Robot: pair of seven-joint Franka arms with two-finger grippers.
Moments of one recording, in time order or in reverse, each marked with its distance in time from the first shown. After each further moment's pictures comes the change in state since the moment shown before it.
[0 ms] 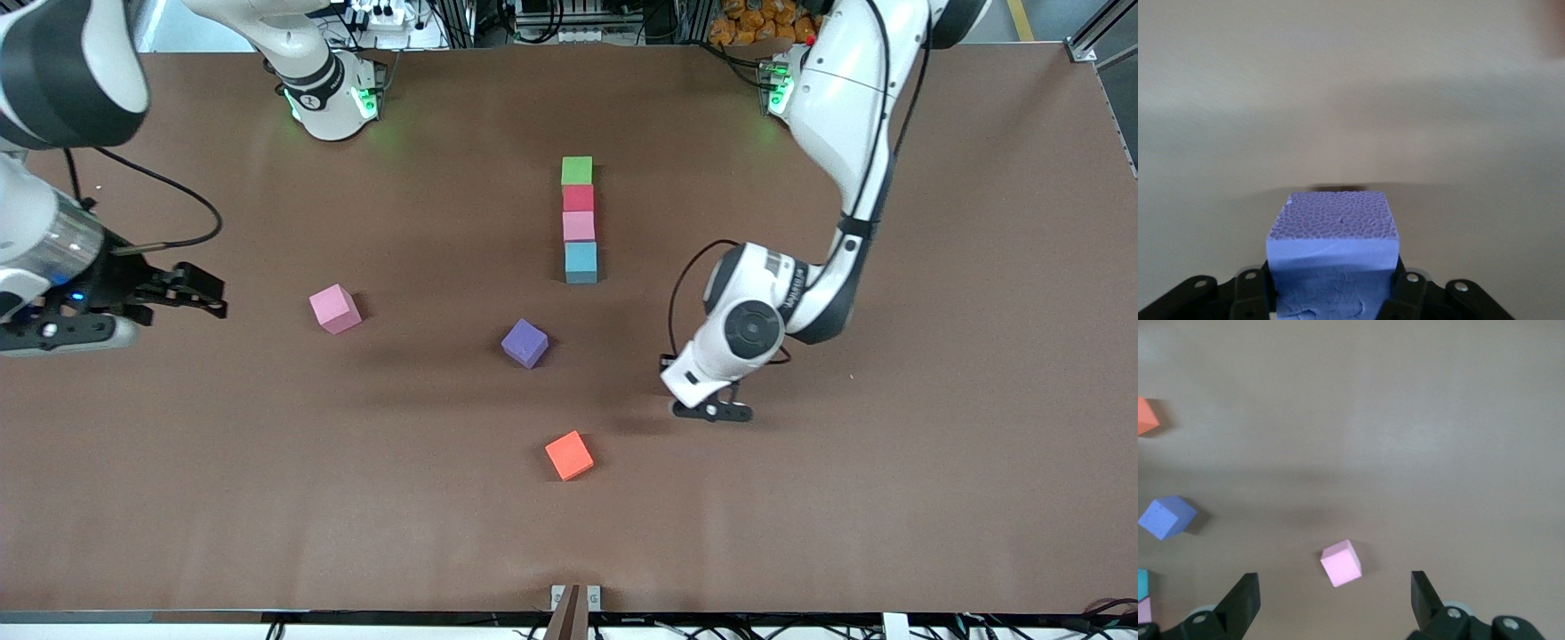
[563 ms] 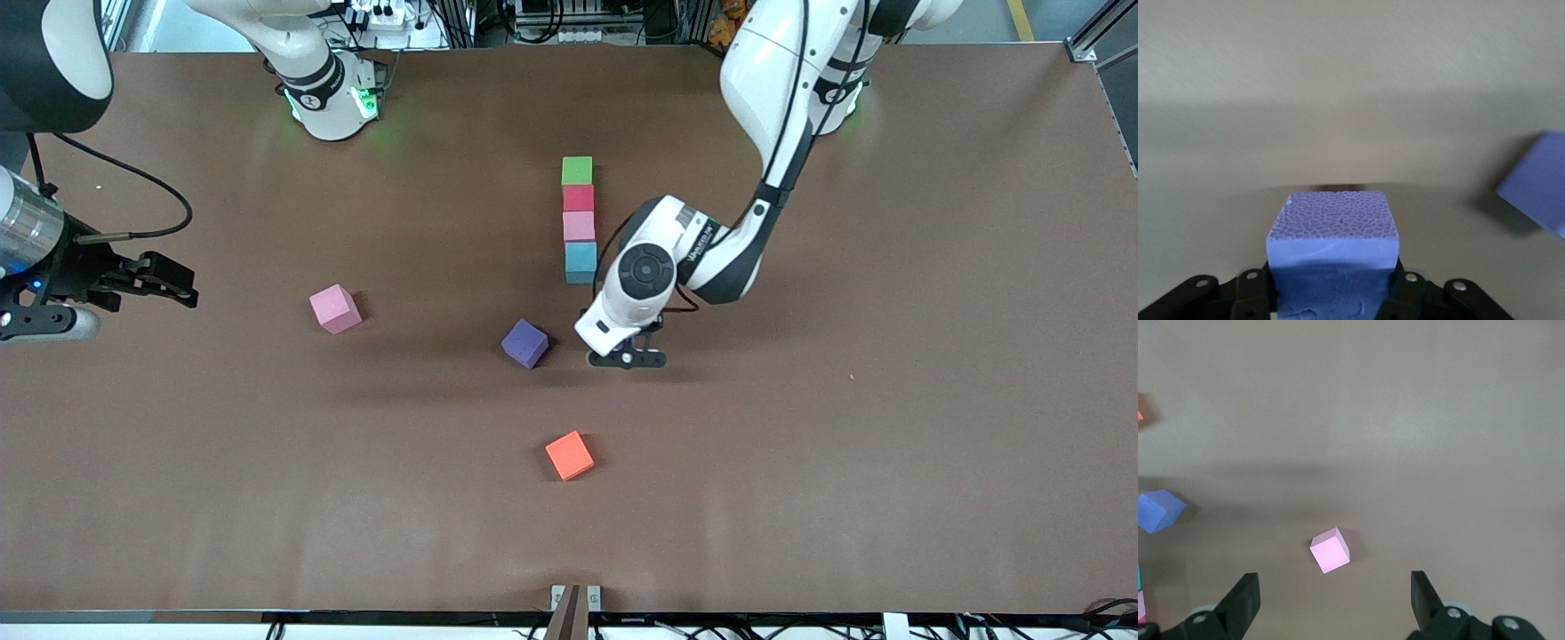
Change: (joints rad) left arm -0.184 -0.001 0.000 0.001 -0.074 0.000 -0.194; right arm -0.009 -0.001 0.004 0.019 -0.014 -0.053 0.008
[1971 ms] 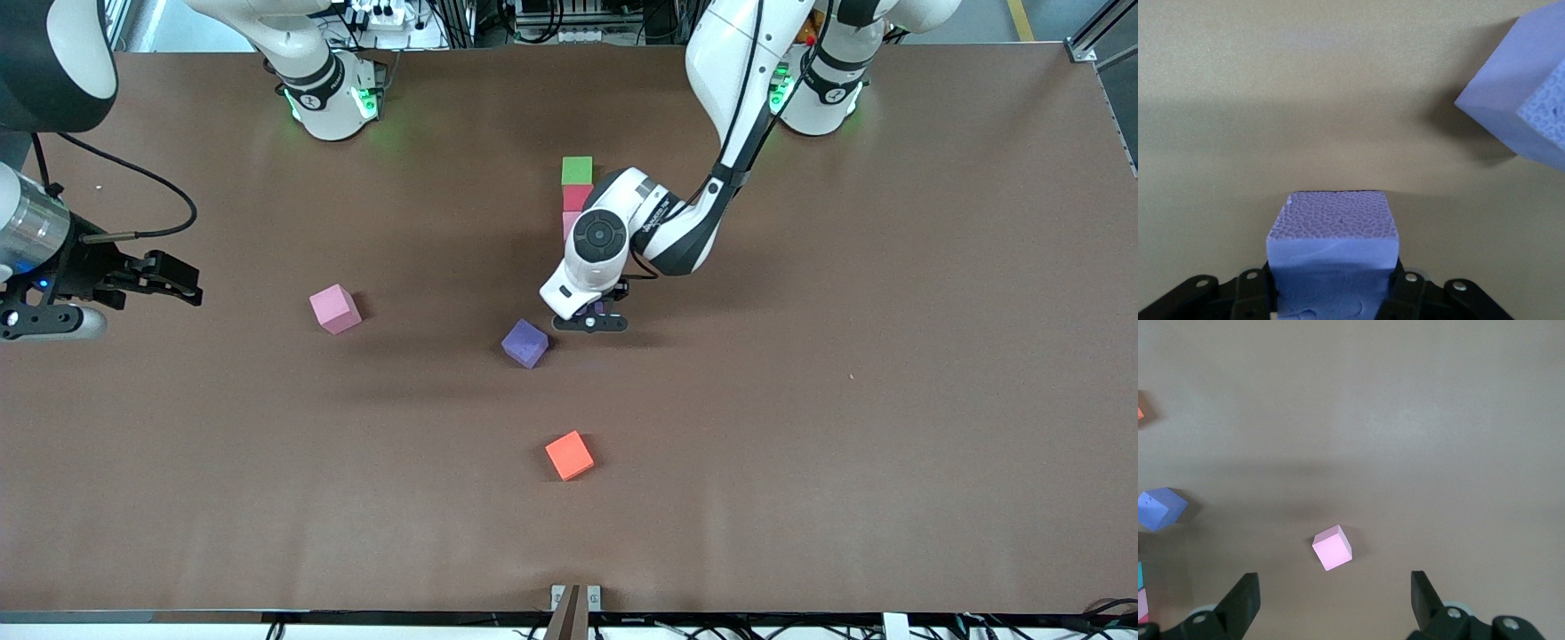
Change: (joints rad) left arm -0.098 0.004 0.000 -0.054 -0.030 0.039 -0.076; right arm 0.001 0.000 0.007 -0.002 0.000 -0.005 0.010
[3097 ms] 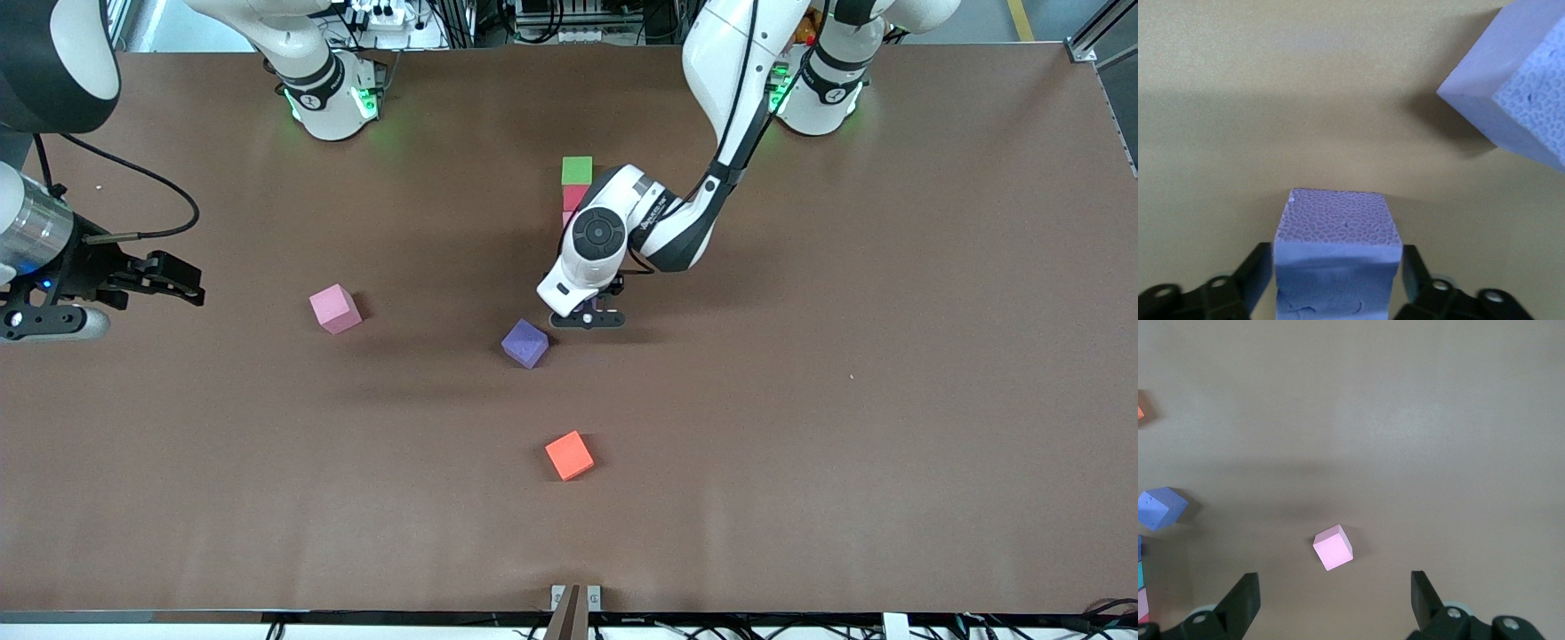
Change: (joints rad) left arm -0.013 -0.001 0.000 0.002 -0.040 0.013 -0.010; right arm 0.000 0.000 0.003 -0.002 0.000 0.002 0.001
